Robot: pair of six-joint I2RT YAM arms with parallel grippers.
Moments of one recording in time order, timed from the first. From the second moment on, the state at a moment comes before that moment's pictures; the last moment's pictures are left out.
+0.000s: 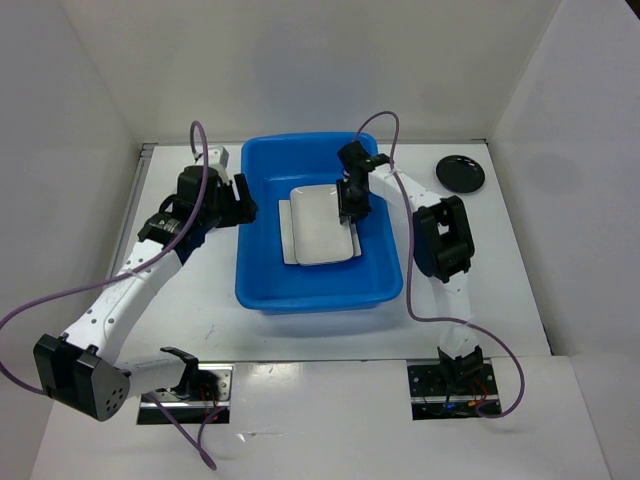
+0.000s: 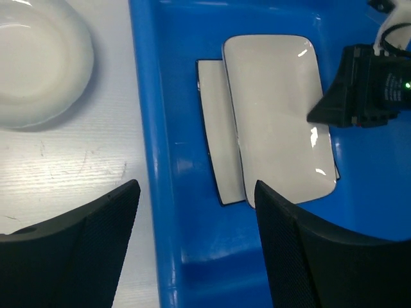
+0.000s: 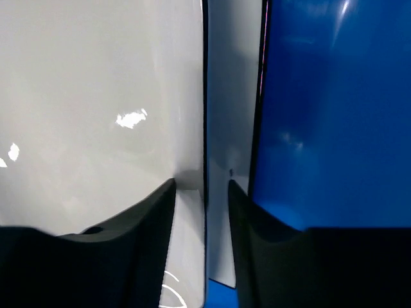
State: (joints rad) left arm -0.33 1.19 1.14 -0.50 -0.09 -0.40; right arm 0.43 2.21 1.86 -0.83 -0.05 0.37
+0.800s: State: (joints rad) left arm 0.25 1.63 1.12 -0.26 -0.06 -0.51; right arm 0.34 1.54 1.70 -0.90 0.00 0.32
